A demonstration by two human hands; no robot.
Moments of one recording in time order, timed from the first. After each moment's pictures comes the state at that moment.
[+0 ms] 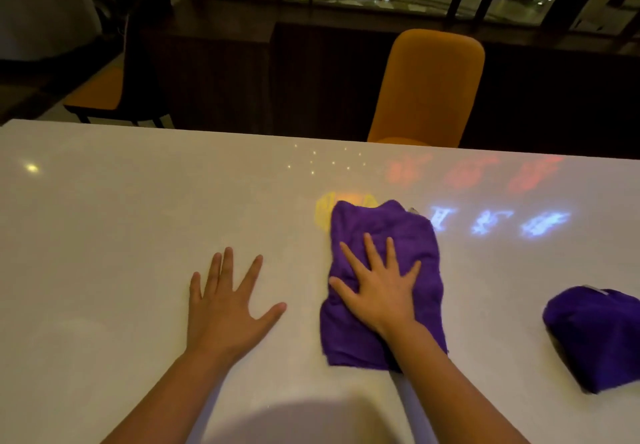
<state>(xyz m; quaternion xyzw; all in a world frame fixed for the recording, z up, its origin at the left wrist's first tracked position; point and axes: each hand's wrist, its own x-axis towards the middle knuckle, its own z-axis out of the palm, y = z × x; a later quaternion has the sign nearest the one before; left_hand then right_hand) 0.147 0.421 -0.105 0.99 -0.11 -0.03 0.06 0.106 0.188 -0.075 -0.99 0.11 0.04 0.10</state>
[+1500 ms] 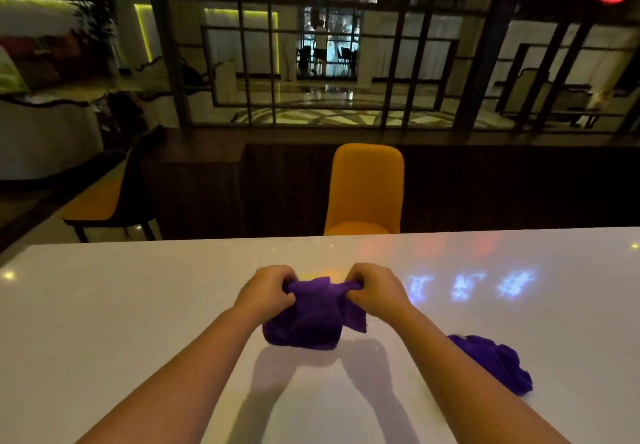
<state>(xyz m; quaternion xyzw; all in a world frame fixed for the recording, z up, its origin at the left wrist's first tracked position) 0.128 0.269 0.127 0.92 -0.23 -0.08 0.29 0.050 0.080 0.133 -0.95 0.13 -0.05 0.28</state>
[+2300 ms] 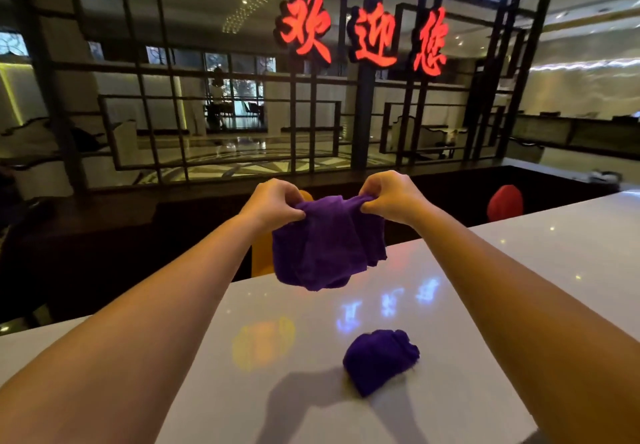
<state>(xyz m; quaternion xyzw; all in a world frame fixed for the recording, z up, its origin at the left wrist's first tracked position) 0.055 0.172 0.348 0.82 -0.45 0.02 0.36 -0.089 0.006 0.365 -0.92 0.21 -0.24 0.22</state>
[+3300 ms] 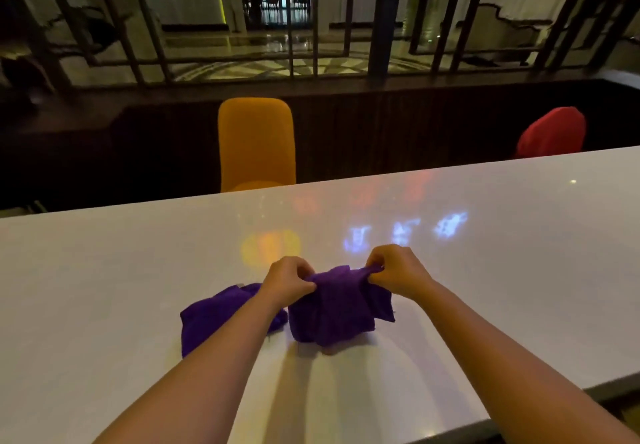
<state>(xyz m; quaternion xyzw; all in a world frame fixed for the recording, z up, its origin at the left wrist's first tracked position) -0.097 -0.179 0.086 0.89 -0.22 -0.21 0.34 -0.199 -0.366 0.116 -0.93 0.20 0.02 0.29</state>
